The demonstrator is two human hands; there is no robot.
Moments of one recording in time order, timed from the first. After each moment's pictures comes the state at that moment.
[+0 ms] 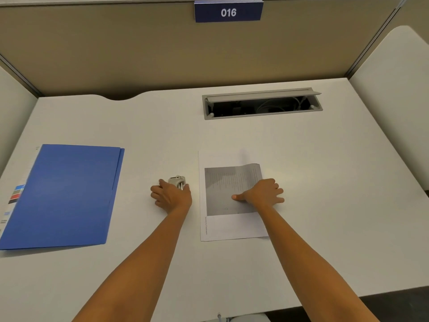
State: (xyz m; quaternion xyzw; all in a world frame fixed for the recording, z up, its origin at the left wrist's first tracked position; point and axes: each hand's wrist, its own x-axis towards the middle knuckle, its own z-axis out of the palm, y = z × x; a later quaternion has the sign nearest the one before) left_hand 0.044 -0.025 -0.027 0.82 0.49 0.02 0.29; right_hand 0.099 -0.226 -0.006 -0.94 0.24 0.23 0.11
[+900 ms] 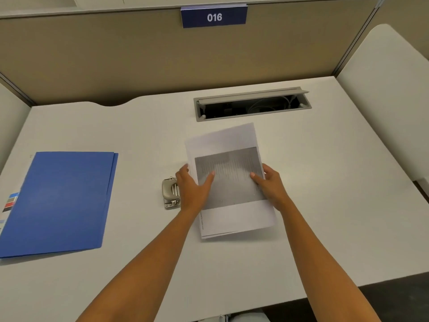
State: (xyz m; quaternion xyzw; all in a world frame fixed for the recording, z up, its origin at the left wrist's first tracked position) left_hand 0.046 -0.078 0.005 0.81 0.27 0.07 0.52; right_hand 0.101 -0.293 0.005 -0.79 0.02 0.14 0.59
